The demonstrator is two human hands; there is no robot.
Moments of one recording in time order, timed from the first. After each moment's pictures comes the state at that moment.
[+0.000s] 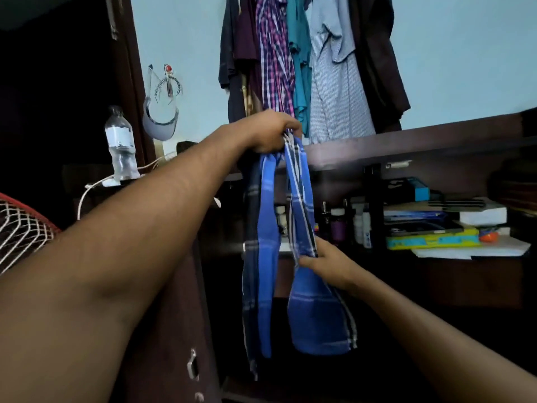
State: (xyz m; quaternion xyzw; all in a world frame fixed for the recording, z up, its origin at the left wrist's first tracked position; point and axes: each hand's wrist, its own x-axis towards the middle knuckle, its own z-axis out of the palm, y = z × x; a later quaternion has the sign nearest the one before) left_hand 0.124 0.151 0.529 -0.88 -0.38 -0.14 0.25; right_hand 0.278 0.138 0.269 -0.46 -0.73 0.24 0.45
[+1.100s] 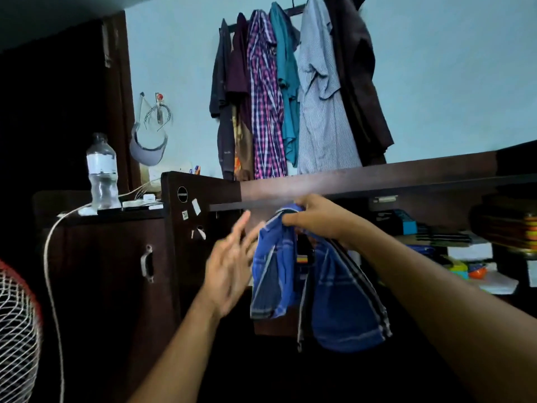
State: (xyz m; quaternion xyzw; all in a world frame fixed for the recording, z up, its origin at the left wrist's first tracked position) left_hand 0.084 0.172 0.320 -0.66 -0.07 -0.52 -0.54; right_hand 0.282 0.117 0.416 -0.46 -0.75 0.16 0.45
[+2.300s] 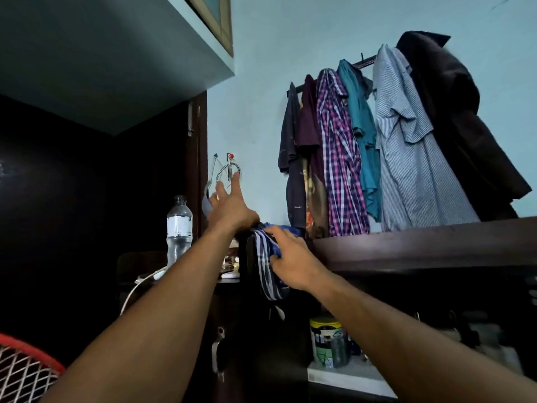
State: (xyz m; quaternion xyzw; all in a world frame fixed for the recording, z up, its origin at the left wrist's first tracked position) left_hand -0.048 0.272 0.573 -0.63 -0.61 -0.46 0.16; right_hand 0.104 0.279 0.476 -0.37 -0.82 -0.03 0.44
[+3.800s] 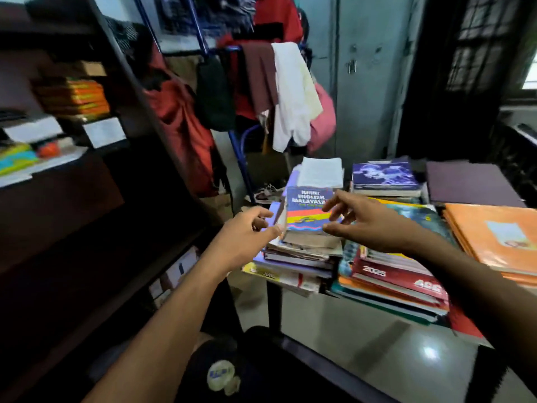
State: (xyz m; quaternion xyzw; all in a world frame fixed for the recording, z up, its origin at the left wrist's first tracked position) left_hand 0.482 -0.162 0.129 -0.91 0.03 -0.04 -0.40; right_hand 0.514 -0.425 0.150 -0.91 -0.26 -0.02 0.31
